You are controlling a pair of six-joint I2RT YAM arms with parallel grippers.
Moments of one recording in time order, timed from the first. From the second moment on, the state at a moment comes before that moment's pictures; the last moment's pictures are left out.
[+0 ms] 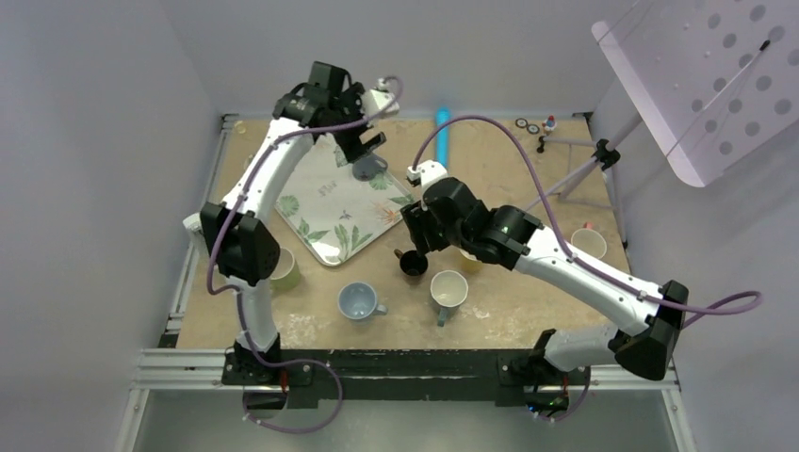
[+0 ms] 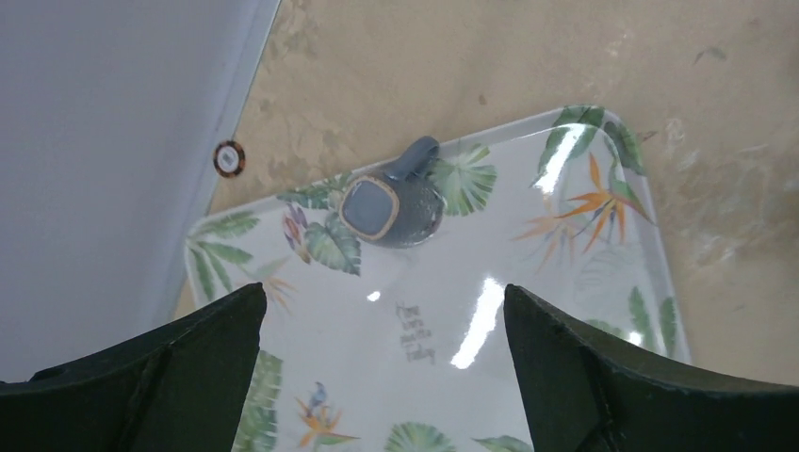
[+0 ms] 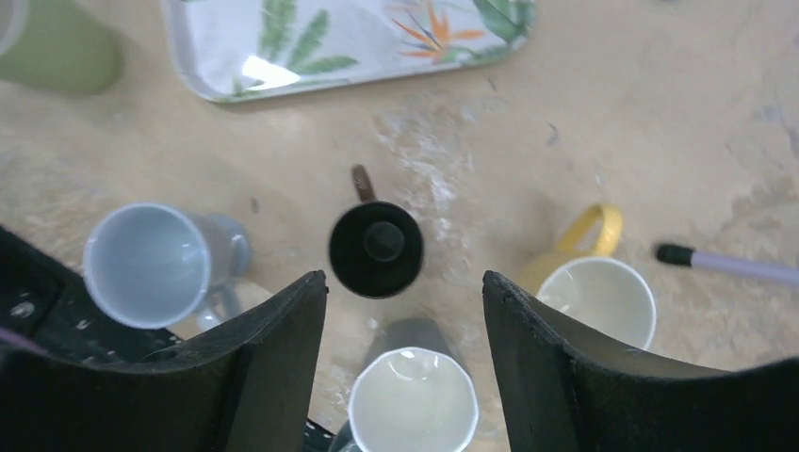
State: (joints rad) left arm -0.31 1.95 2.07 -0.90 0.34 0.68; right arm 0.98 1.32 1.35 -0.73 0.27 0.25
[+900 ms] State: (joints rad) left arm -0.48 2.44 2.28 -0.87 0.01 1.26; right arm 0.90 1.38 1.18 -0.77 0.35 0.35
